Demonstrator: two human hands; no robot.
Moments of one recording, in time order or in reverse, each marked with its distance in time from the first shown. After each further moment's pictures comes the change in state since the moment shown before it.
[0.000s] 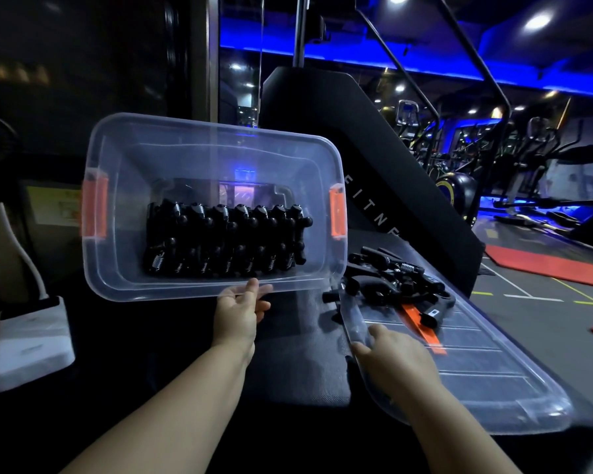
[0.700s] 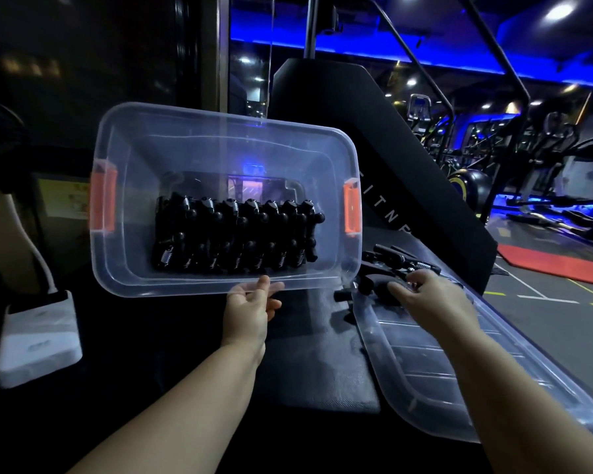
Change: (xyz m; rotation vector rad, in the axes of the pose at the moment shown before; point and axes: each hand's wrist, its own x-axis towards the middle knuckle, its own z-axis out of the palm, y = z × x) left_hand -0.005 0.006 0.001 -0.001 -0.009 0.004; right_hand 0.073 0.028 -0.033 0.130 0.269 0.069
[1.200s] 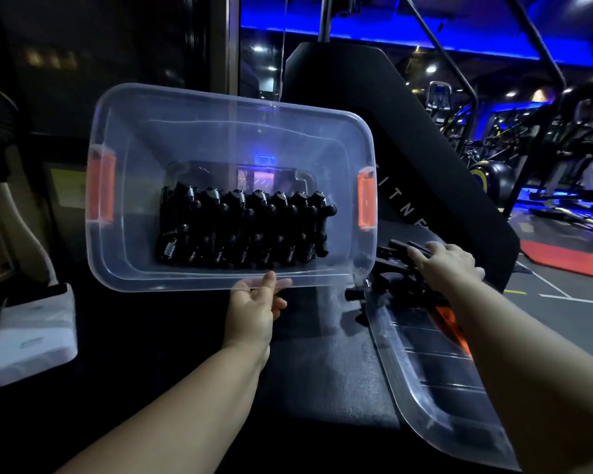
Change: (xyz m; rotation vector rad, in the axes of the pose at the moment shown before) left_hand 0.004 -0.003 0.000 0.007 0.000 0.026; right_hand 0.093 0.003 0.023 -0.098 -0.123 0.139
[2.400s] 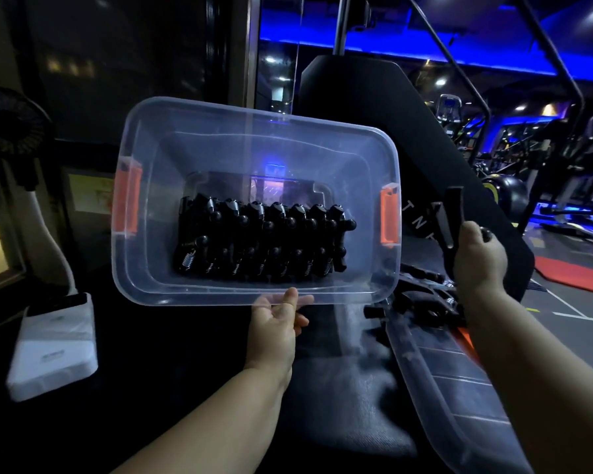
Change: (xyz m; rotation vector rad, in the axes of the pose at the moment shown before) left_hand -0.002 0.004 -0.002 -0.035 -0.027 -0.023; right_hand -0.026 -0.044 -0.029 1.056 0.379 -0.004
